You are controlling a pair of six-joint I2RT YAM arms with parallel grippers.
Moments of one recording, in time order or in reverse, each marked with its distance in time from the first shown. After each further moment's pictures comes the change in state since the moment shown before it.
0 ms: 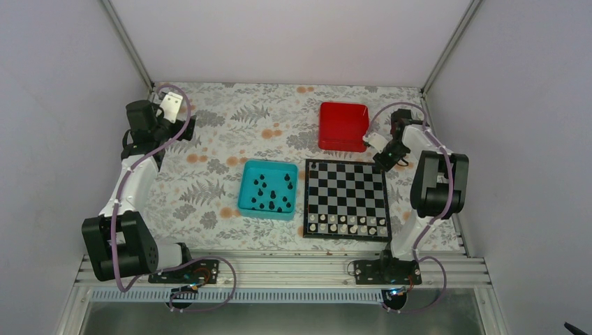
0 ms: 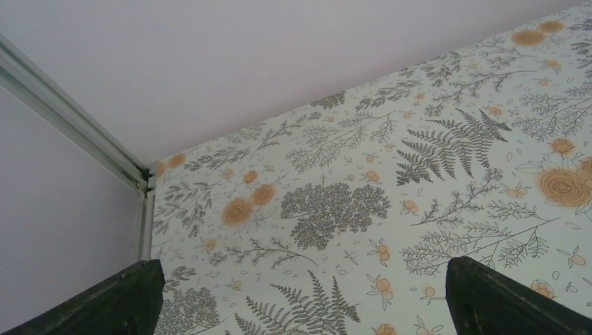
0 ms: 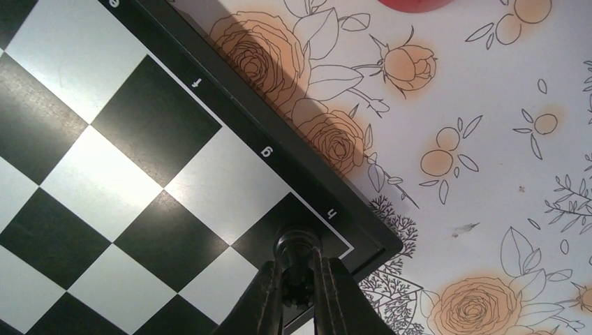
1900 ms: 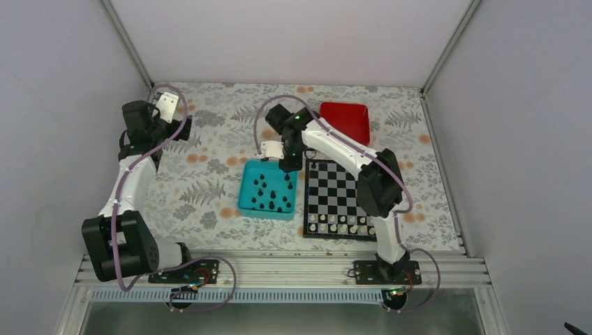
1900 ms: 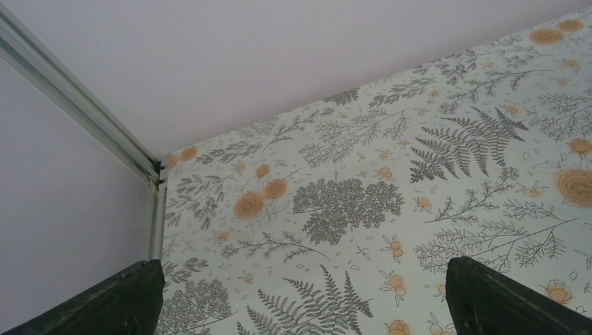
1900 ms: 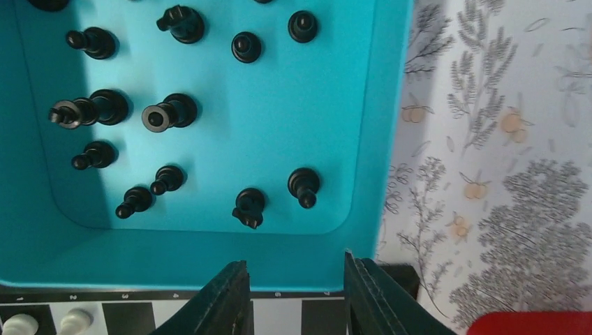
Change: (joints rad) left arm 0.028 0.000 0.000 0.000 0.003 -0.001; right arm 0.843 0.222 0.607 -0.311 0.065 0.065
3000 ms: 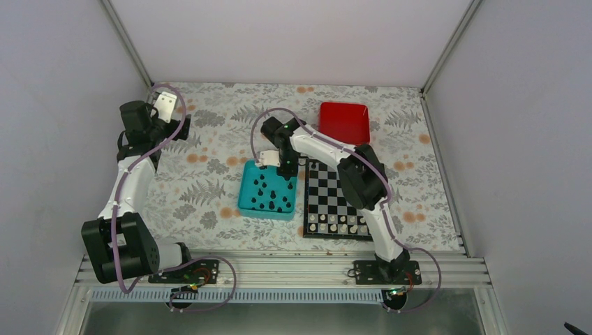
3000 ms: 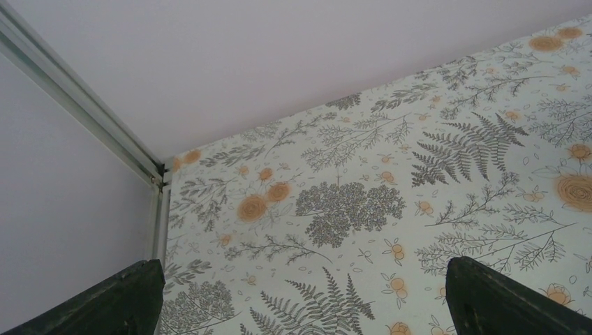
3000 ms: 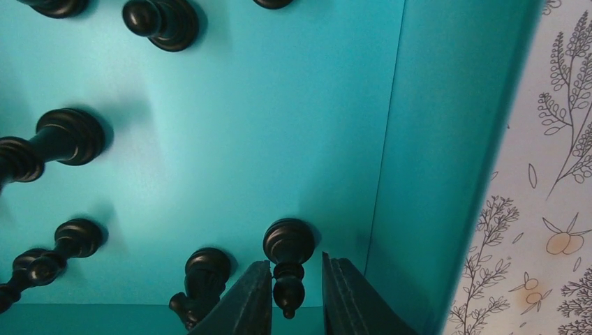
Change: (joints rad) left arm 0.011 -0.011 0.000 0.000 0.008 -0.004; right arm 0.017 0.185 -0.021 0.087 0.039 0.027
